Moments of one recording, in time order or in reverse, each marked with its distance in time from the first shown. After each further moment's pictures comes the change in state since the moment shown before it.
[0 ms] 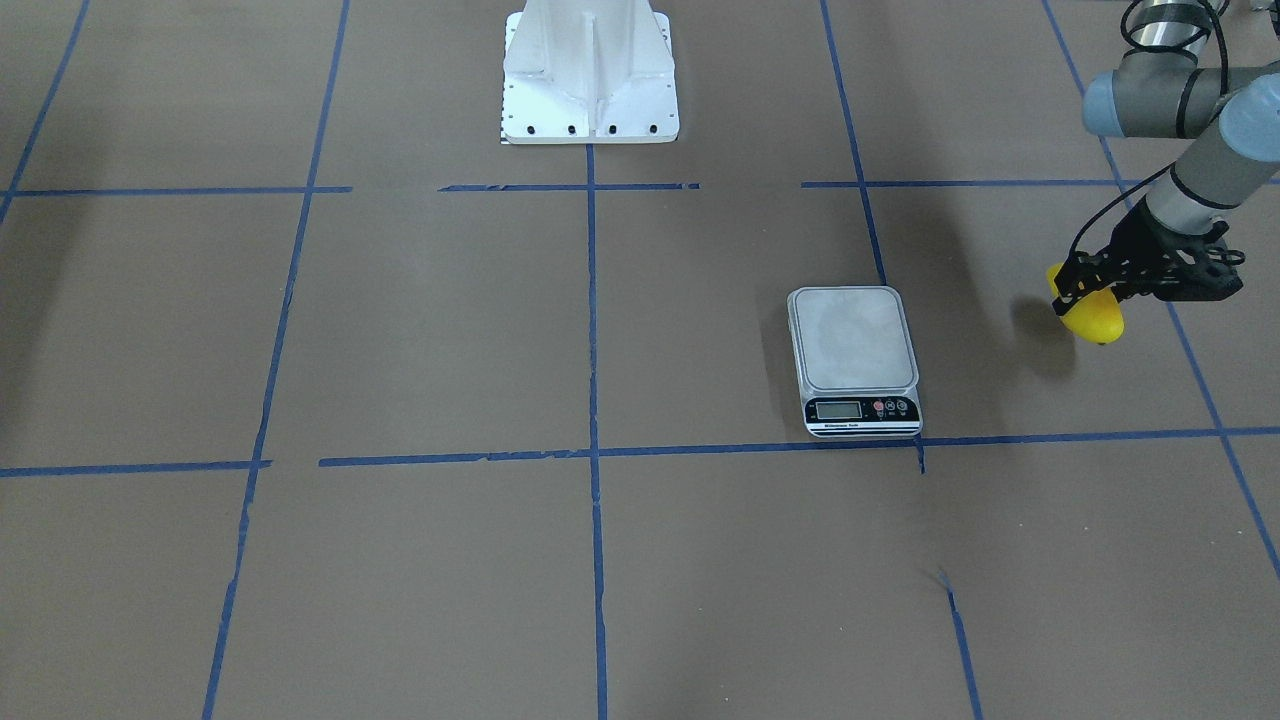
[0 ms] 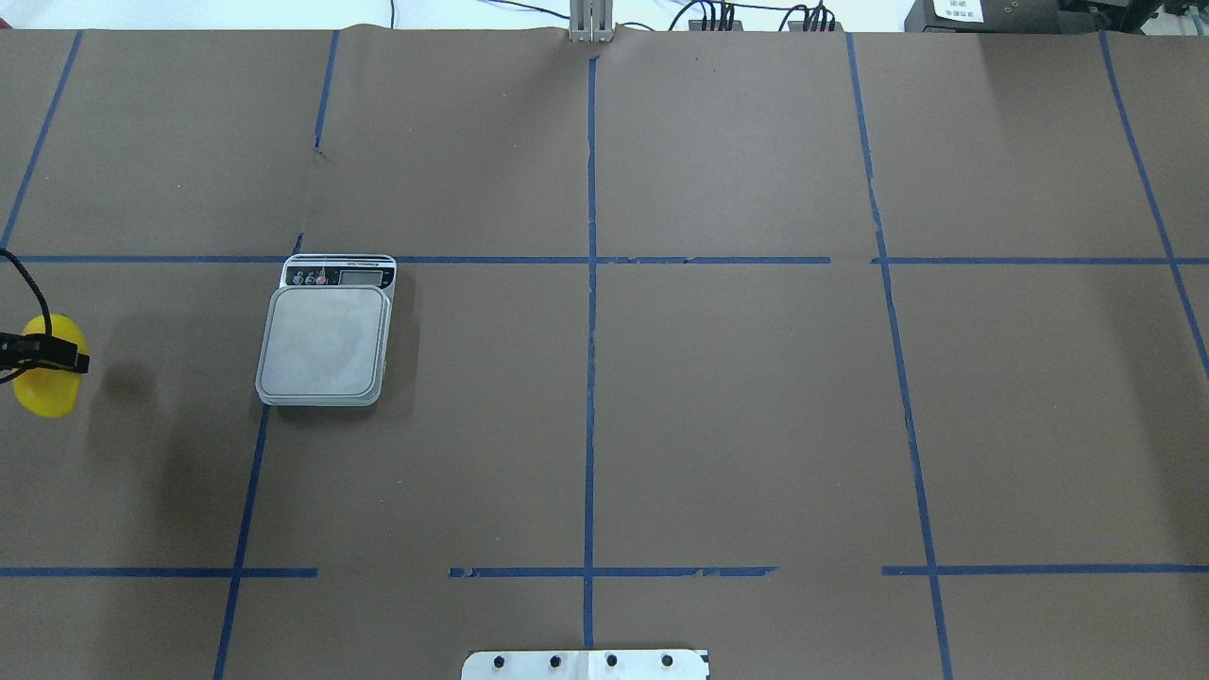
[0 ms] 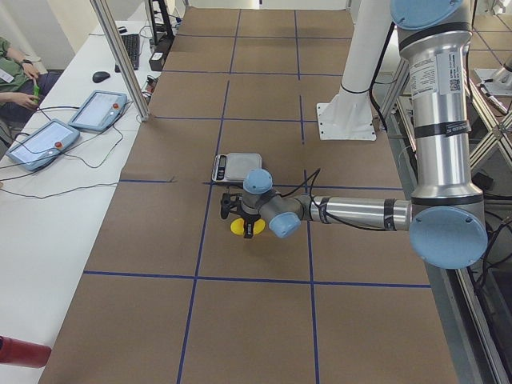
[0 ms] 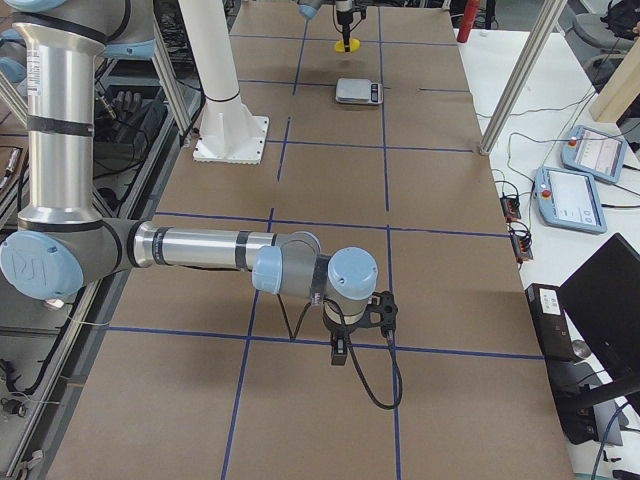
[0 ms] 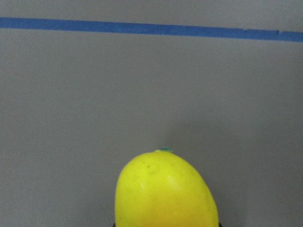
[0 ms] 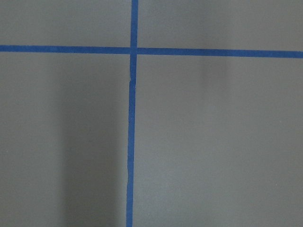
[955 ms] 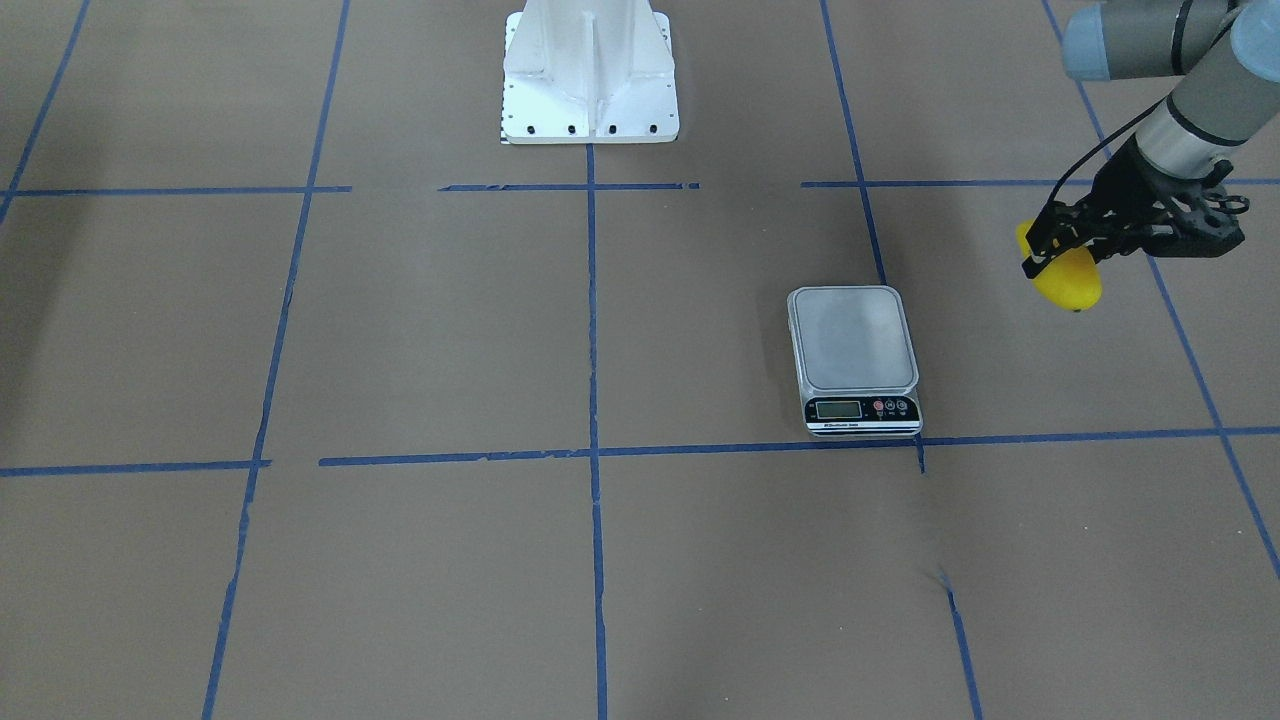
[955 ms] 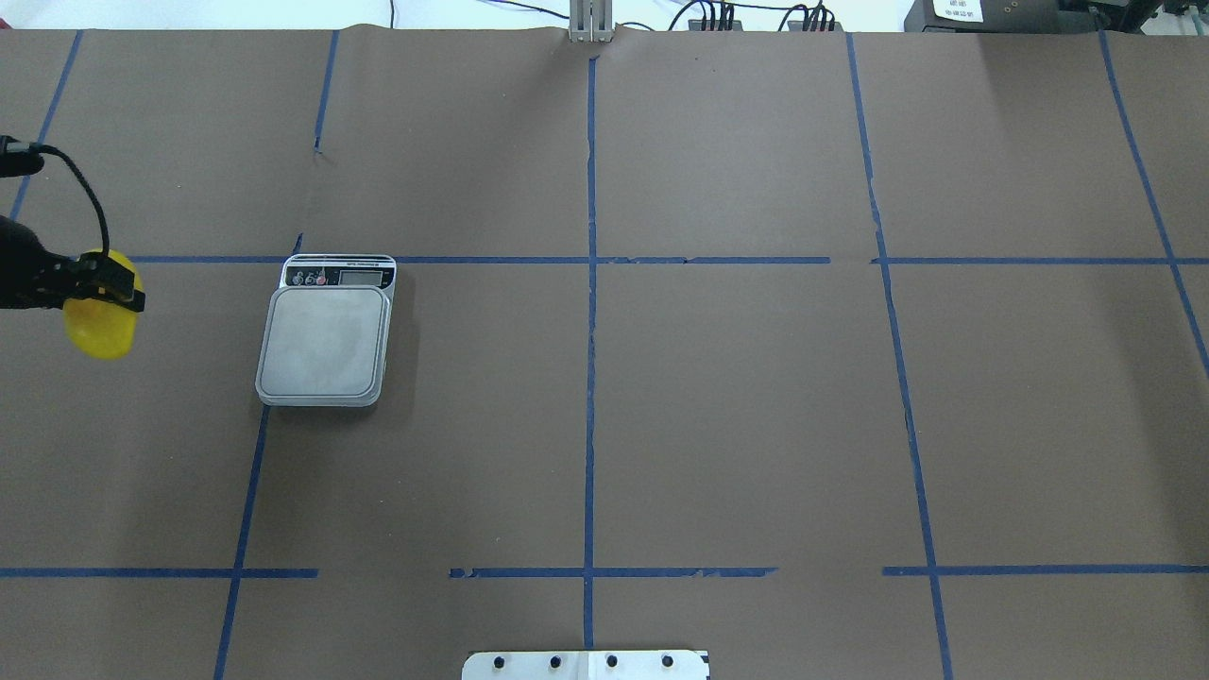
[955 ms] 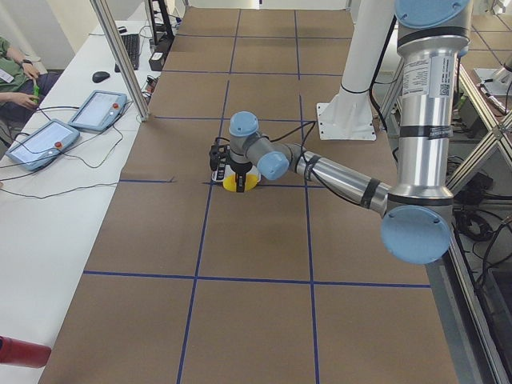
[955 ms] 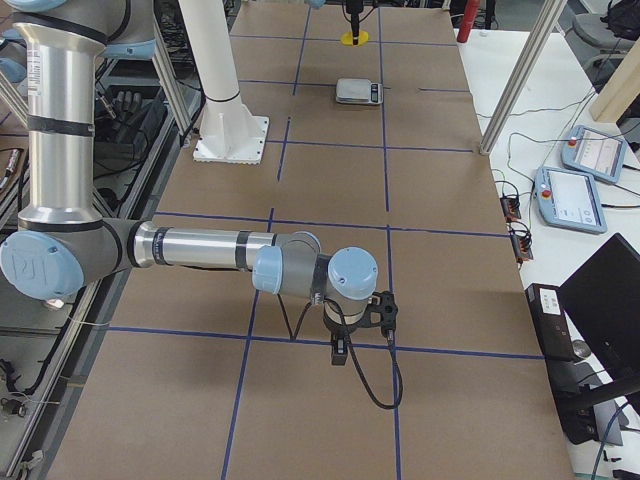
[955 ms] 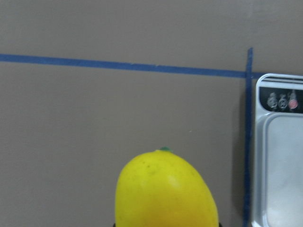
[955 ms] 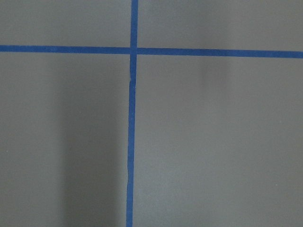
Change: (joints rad) left arm -0.035 -0.244 -0.231 0.527 -0.064 -0.020; right arm 0.000 0.000 0.000 0.000 0.000 0.000
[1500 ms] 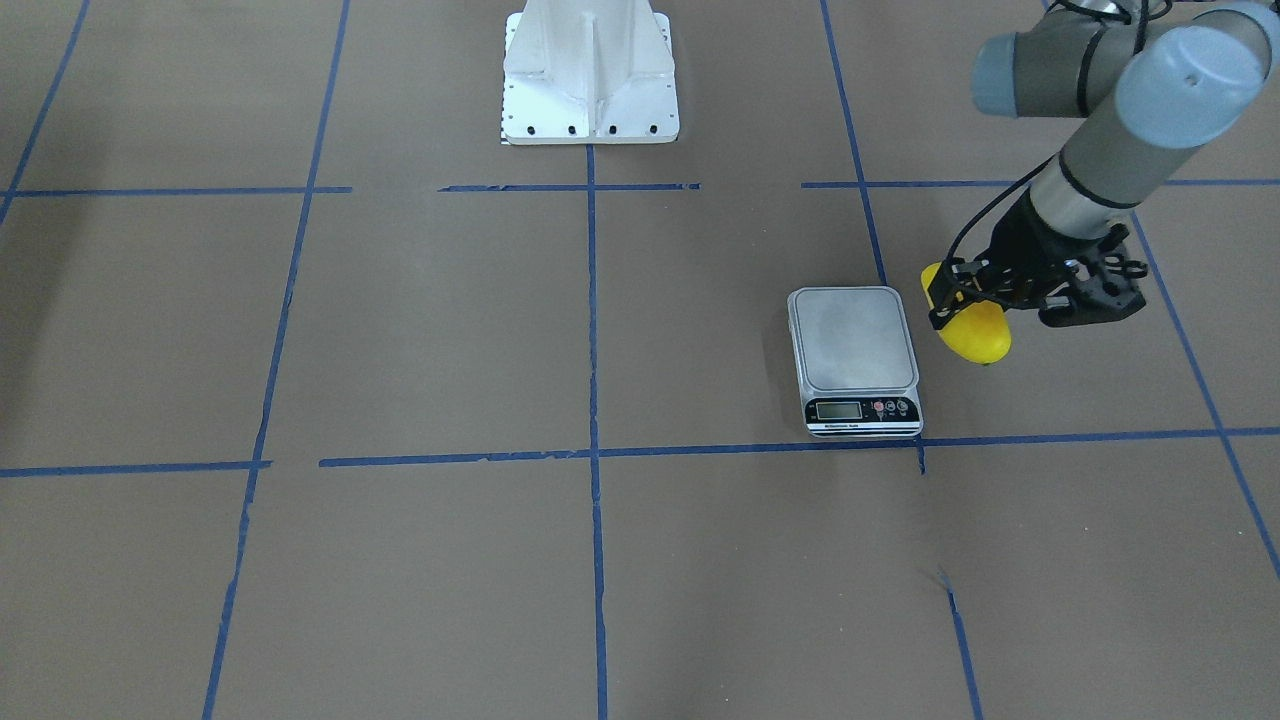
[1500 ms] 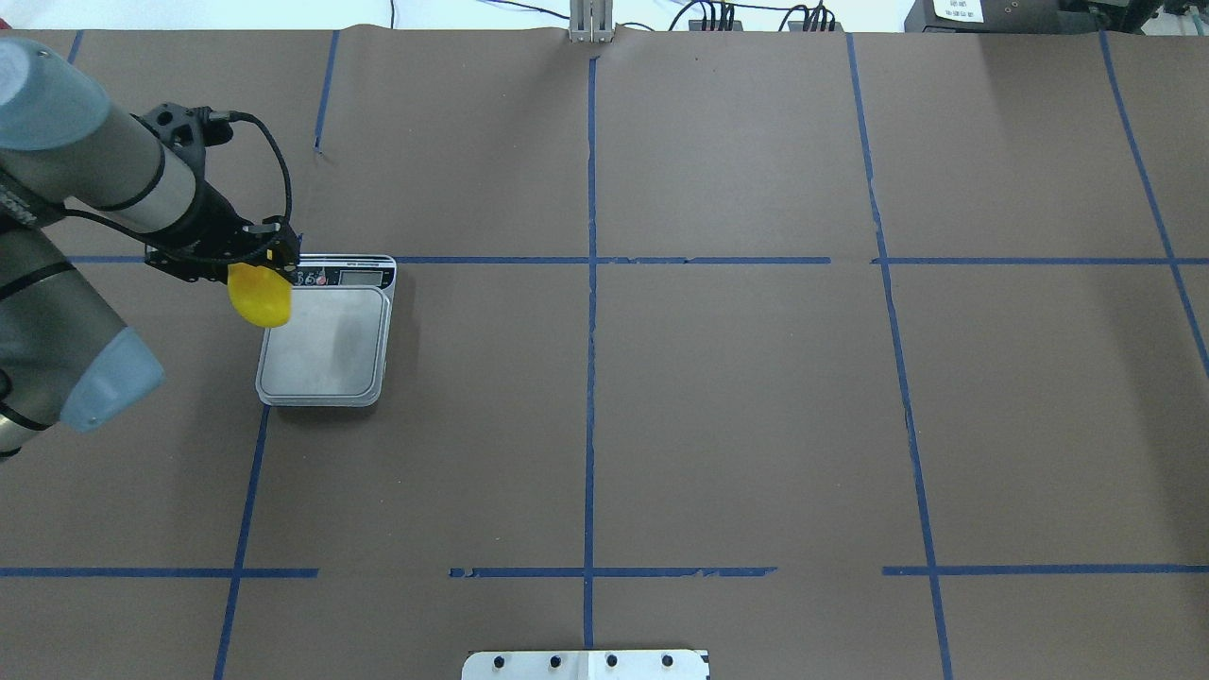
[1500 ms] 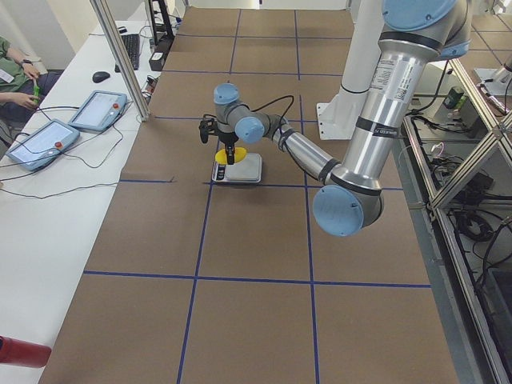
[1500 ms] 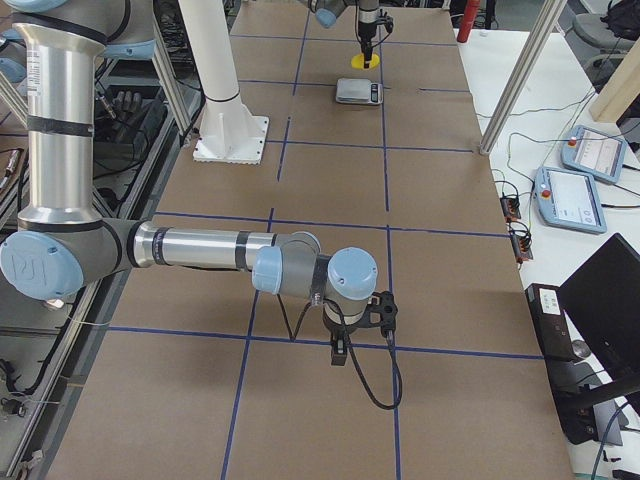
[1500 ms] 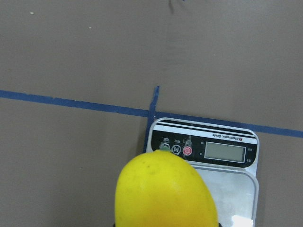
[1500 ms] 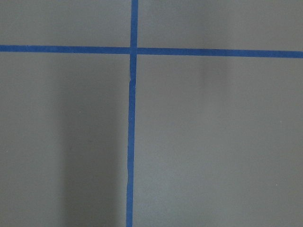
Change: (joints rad) left arm 0.147 -0.264 0.143 0.112 0.068 -0.171; right arm 0.000 0.000 0.000 -0.001 0.000 0.000
